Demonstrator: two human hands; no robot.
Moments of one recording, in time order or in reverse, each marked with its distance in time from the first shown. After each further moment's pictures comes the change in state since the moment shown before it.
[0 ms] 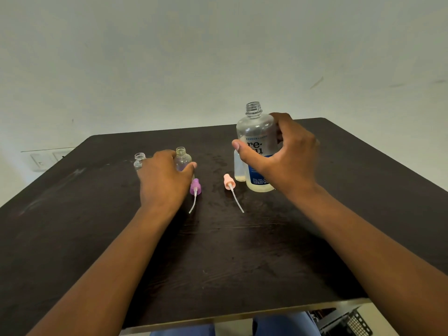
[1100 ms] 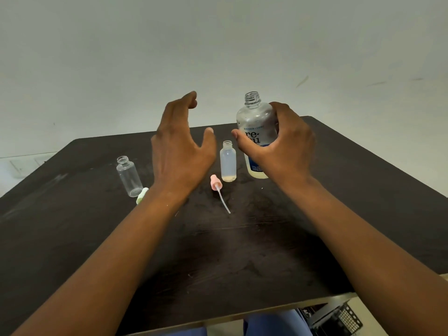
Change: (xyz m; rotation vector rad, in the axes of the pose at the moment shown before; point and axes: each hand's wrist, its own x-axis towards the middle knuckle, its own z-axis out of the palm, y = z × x) left_hand -0.005 0.072 0.000 -0.209 0.139 0.423; right_hand 0.014 0.014 -0.008 -0.086 0.077 0.048
